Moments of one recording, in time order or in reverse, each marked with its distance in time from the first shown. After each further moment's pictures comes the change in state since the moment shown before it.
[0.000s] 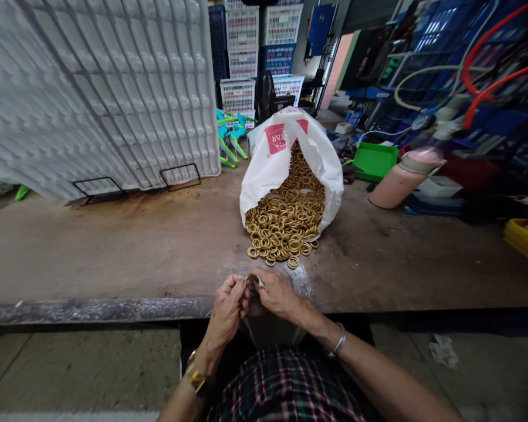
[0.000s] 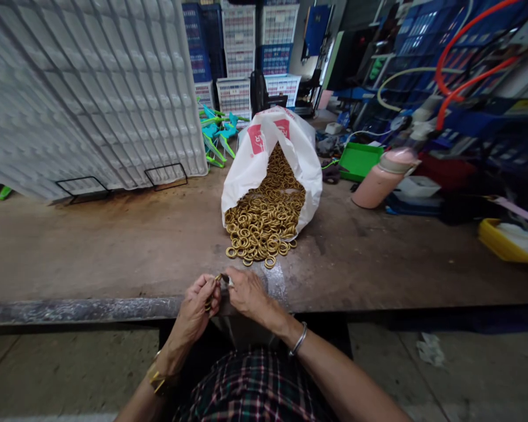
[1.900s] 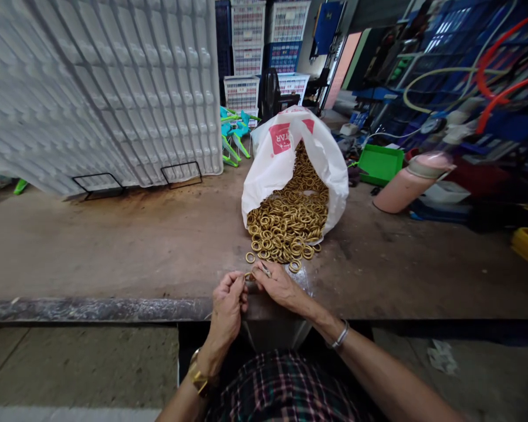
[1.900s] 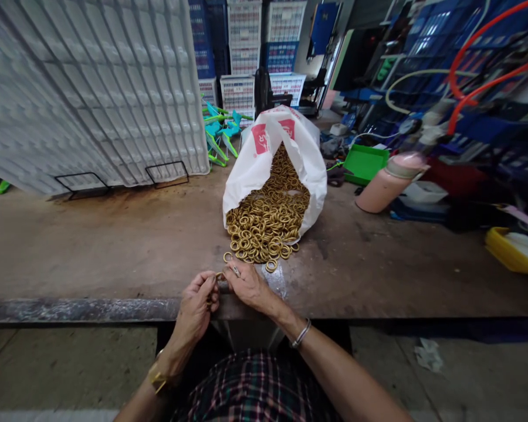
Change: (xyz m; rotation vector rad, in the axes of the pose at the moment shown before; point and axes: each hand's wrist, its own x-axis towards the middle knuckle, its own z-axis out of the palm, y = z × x) left_hand 0.009 -0.002 0.006 0.015 0.186 0.058; right_hand 0.014 -0.004 -0.022 0.565 -0.018 -0.021
